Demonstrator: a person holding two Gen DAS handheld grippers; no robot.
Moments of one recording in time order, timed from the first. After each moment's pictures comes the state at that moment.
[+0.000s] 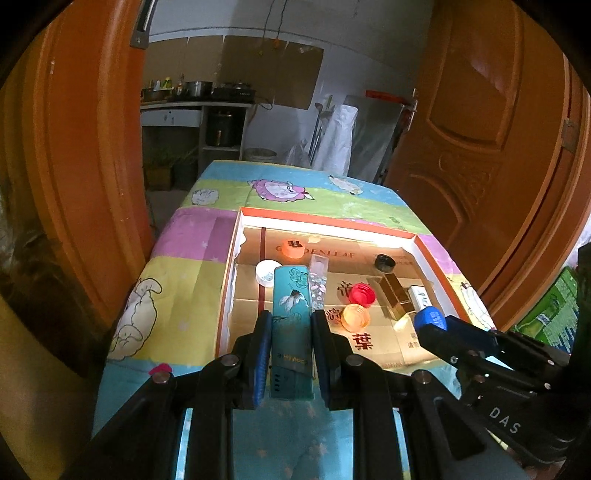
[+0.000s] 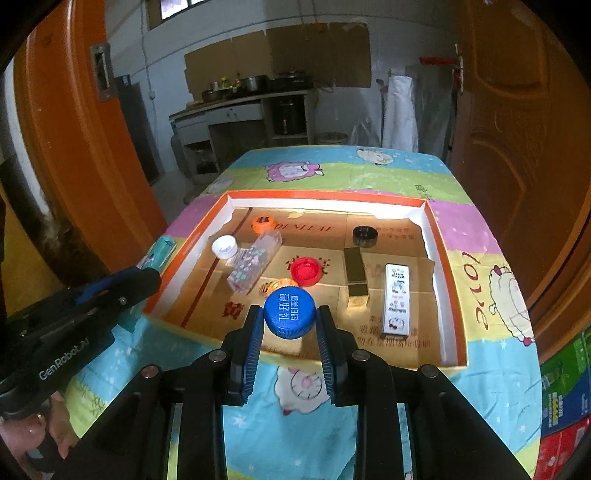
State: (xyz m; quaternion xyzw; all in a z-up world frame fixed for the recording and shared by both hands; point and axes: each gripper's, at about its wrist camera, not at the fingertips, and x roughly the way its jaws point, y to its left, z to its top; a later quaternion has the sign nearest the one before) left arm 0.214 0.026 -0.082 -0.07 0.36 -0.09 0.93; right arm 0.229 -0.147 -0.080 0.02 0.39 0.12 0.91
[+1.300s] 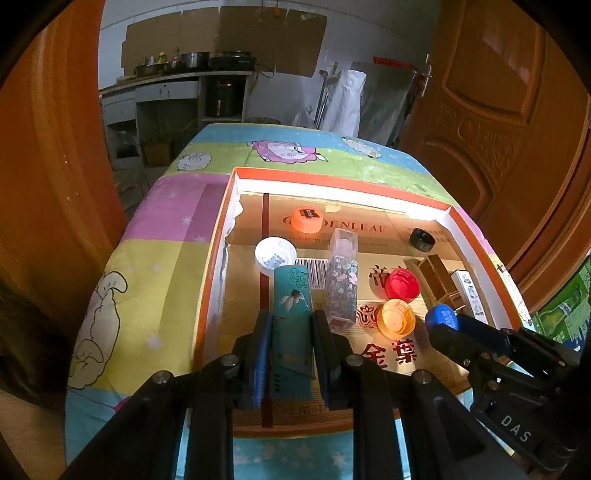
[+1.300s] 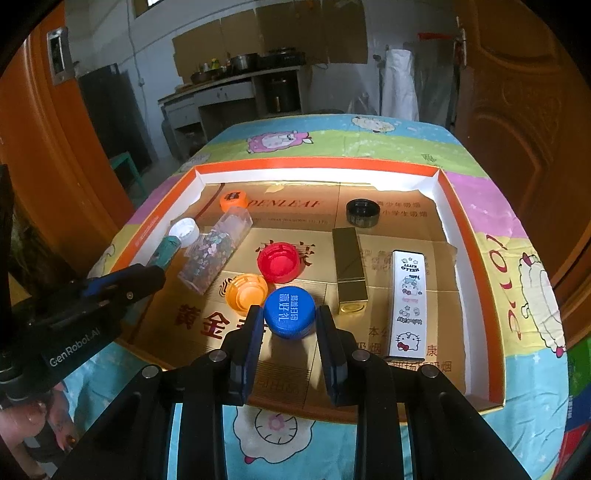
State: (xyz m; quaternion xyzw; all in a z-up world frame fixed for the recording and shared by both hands) left arm 0.273 0.015 -0.130 -0.05 0.42 -0.08 0.90; right arm 0.280 -0.151 -0.130 0.03 0.43 0.12 0.90
